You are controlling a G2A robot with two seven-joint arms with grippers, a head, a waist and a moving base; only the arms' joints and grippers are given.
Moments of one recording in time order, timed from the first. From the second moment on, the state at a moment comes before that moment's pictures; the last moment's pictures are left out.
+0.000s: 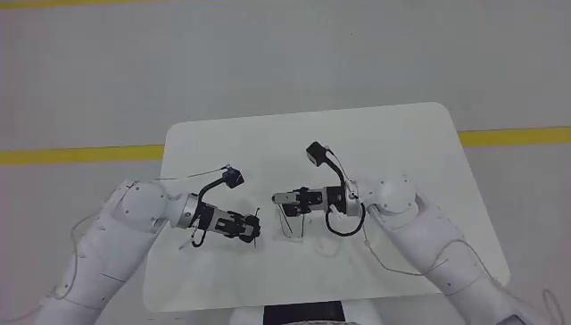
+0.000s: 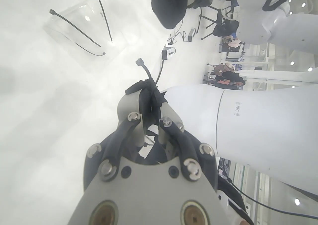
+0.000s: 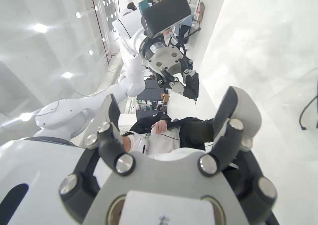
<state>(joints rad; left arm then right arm) 1.31 -0.89 -1.16 -1.66 -0.10 -0.34 -1.39 -1.26 -1.19 0.99 -1.59 0.22 -0.10 1.01</state>
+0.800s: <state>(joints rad) 1.31 -0.89 -1.16 -1.66 -0.10 -0.34 -1.39 -1.17 -1.23 0.87 -1.44 0.37 0.01 0.94</state>
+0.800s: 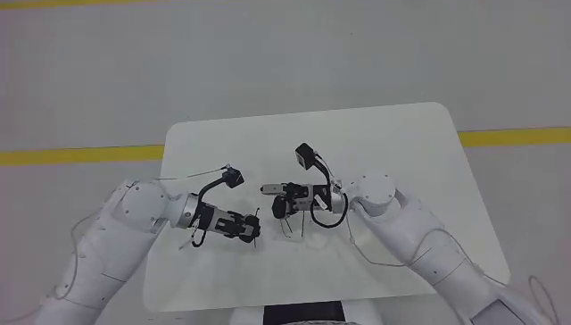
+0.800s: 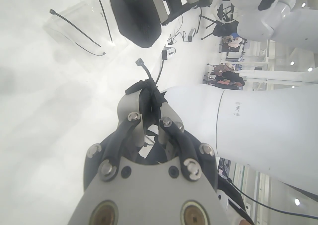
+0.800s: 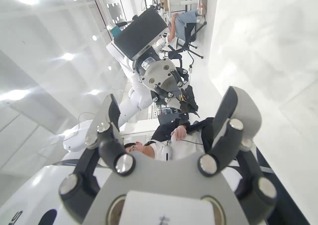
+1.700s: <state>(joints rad) 1.31 -0.89 -1.16 -1.66 -0.10 -0.34 -1.39 -1.16 -1.24 0.85 -1.44 0.37 0.05 0.91</state>
